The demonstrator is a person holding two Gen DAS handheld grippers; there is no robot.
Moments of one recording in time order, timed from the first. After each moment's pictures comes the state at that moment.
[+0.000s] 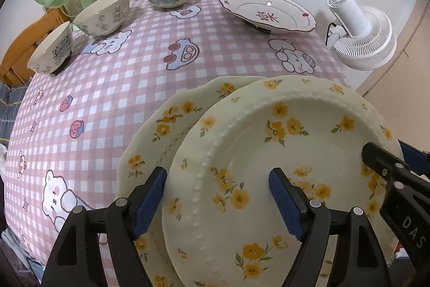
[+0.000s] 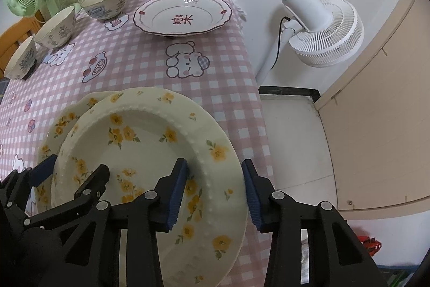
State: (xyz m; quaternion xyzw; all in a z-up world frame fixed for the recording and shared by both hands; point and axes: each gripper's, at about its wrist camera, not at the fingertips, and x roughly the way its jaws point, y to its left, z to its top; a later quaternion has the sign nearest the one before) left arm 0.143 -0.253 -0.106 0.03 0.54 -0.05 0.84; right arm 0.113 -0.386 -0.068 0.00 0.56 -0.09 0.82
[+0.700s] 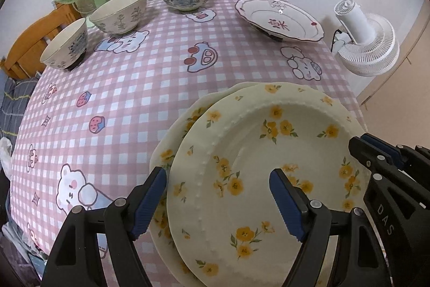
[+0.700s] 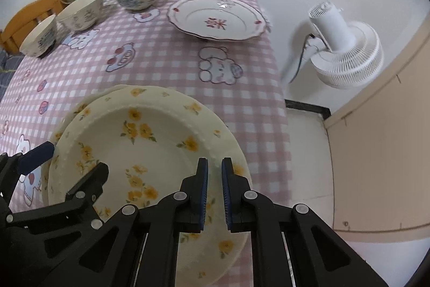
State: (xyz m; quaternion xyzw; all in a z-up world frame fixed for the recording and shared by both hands) left arm 0.135 -0.231 -0.090 0.01 0.54 -0.04 0.84; right arm 0.121 -0.355 -0.070 -0.05 0.55 -0.04 0.83
